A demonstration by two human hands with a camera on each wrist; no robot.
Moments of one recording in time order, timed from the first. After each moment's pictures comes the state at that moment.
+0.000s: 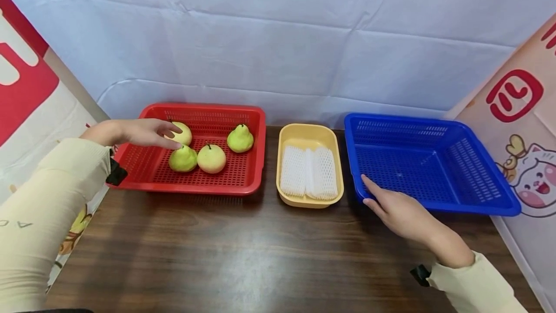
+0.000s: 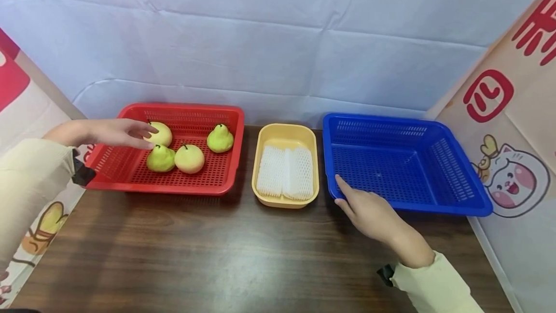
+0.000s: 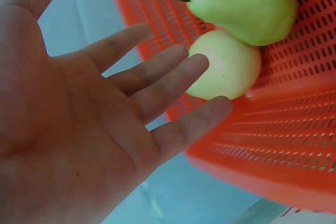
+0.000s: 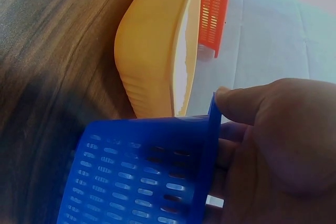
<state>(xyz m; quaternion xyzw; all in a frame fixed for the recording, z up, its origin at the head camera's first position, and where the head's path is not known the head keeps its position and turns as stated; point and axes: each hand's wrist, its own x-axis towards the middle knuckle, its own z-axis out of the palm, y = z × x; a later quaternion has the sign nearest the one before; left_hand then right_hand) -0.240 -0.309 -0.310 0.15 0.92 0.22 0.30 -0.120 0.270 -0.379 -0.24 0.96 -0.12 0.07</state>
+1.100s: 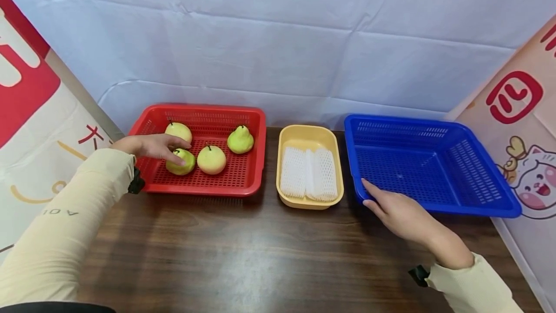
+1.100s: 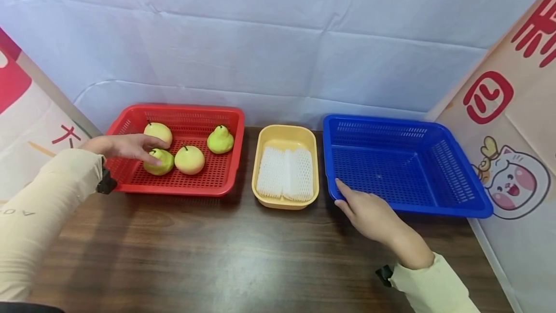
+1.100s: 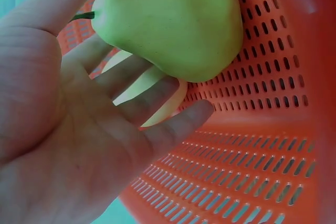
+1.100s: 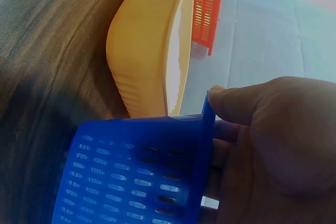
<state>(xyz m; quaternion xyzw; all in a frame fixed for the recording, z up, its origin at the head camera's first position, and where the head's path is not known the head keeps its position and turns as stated) -0.255 -0.315 -0.369 0.15 0.89 0.26 0.34 -0.119 0.267 -0.377 -0.23 0.96 -0.12 0.08</state>
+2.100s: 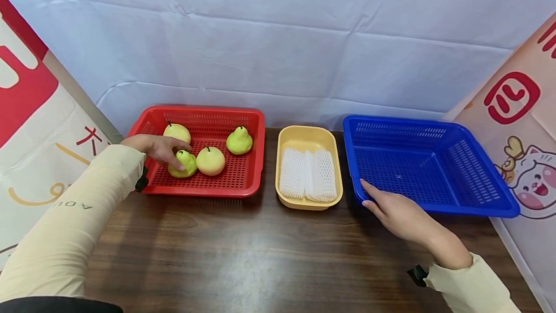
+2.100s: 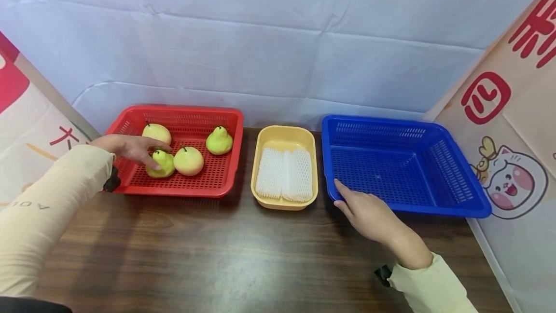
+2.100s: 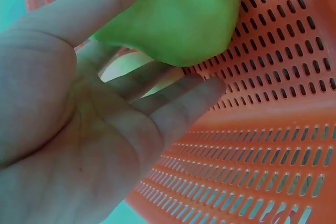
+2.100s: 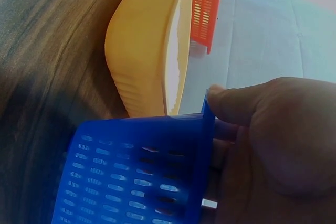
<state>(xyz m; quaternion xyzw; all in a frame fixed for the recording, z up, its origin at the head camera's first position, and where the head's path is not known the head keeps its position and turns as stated) -0.264 -0.301 -0.366 0.13 0.89 0.19 0.40 -0.120 0.268 -0.379 -0.23 0.96 -0.13 0.08</state>
